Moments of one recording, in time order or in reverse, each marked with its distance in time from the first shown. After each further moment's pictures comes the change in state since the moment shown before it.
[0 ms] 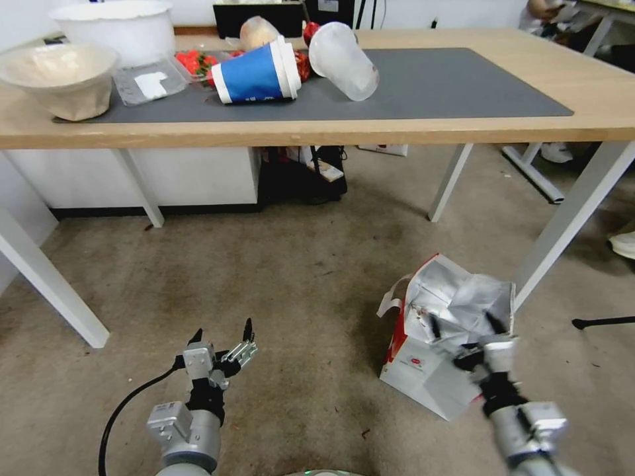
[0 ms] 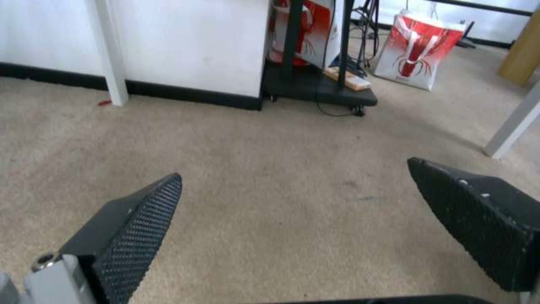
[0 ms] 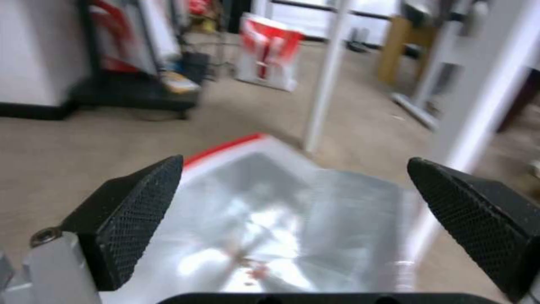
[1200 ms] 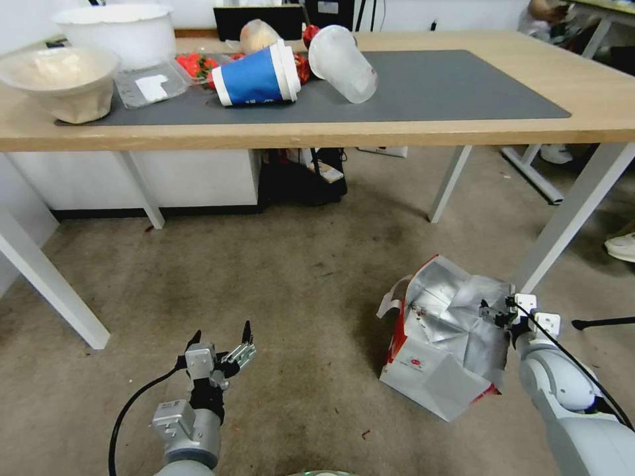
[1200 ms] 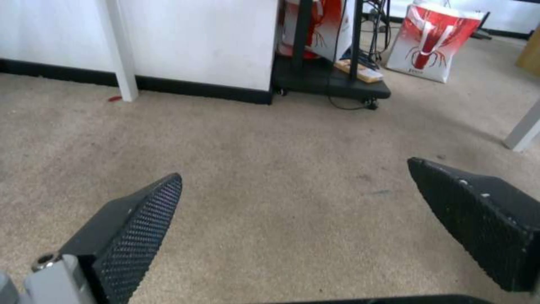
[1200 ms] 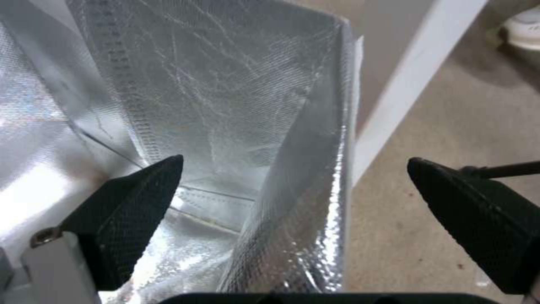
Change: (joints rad) left arm -0.025 -0.004 -0.001 0.065 0.010 -0.025 -0.009; right arm 0.445 -0.321 -0.159 -0.532 0.282 -0.334 0.248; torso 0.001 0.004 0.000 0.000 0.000
